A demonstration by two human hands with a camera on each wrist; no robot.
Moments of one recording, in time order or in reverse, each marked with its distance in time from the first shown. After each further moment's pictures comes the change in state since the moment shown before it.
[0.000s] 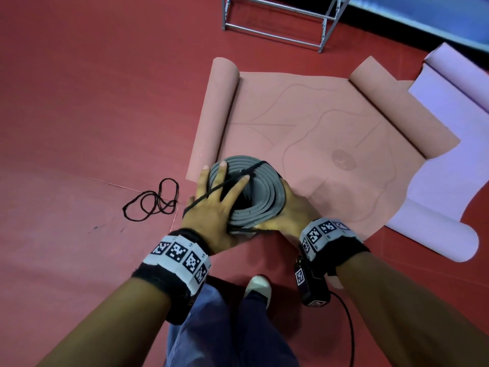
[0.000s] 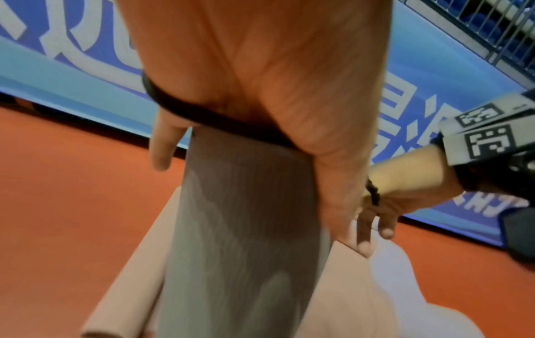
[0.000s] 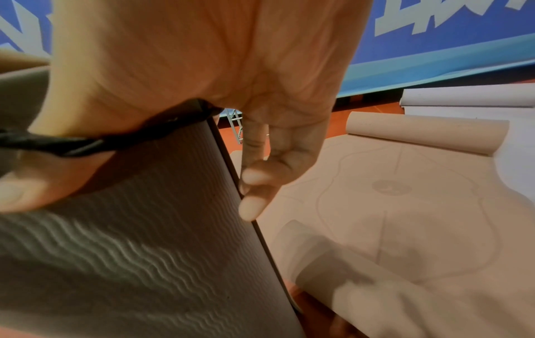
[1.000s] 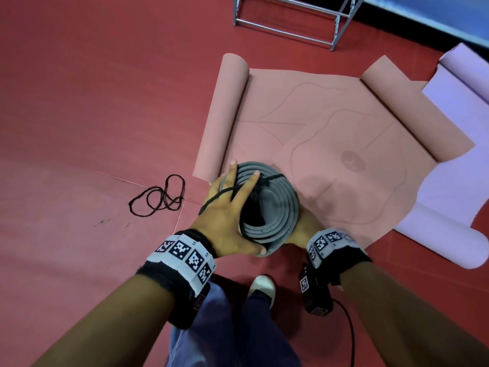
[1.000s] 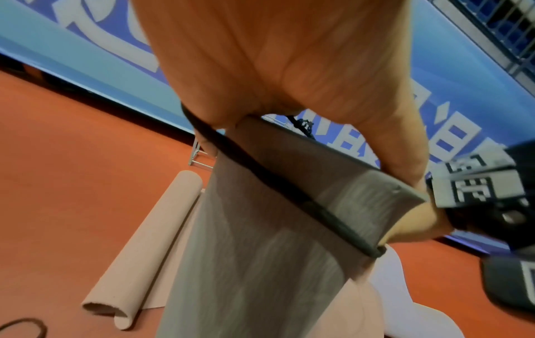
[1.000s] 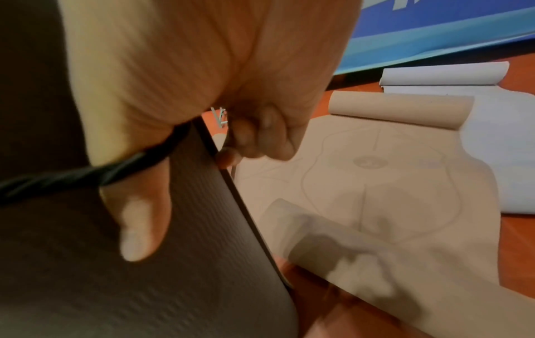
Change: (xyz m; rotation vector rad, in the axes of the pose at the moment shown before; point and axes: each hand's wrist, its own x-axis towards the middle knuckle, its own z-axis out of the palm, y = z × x) left_hand -0.001 -0.010 0.007 -0.352 0.023 0.103; right_hand 0.038 0.050 0.044 -0.122 -0.118 -0.076
